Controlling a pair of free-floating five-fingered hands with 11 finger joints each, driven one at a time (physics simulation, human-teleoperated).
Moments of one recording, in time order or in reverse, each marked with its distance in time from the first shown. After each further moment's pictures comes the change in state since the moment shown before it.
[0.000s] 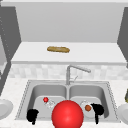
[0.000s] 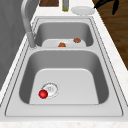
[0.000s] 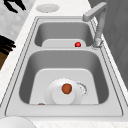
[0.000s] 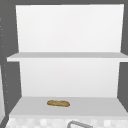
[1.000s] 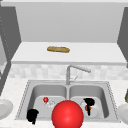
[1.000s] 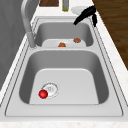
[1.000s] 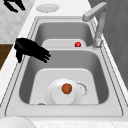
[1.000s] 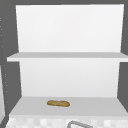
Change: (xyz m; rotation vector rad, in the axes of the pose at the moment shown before) left hand 0.000 0.000 0.000 0.003 0.003 -0.004; right hand 0.029 0.034 -0.169 0.166 -0.003 -0.006
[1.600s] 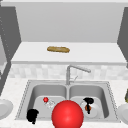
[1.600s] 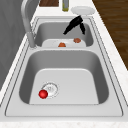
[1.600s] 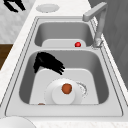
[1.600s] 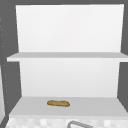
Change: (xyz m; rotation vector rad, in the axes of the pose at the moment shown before) left hand 0.000 0.000 0.000 0.000 0.000 0.000; right hand -0.022 0.026 -0.107 0.110 -0.002 -0.006
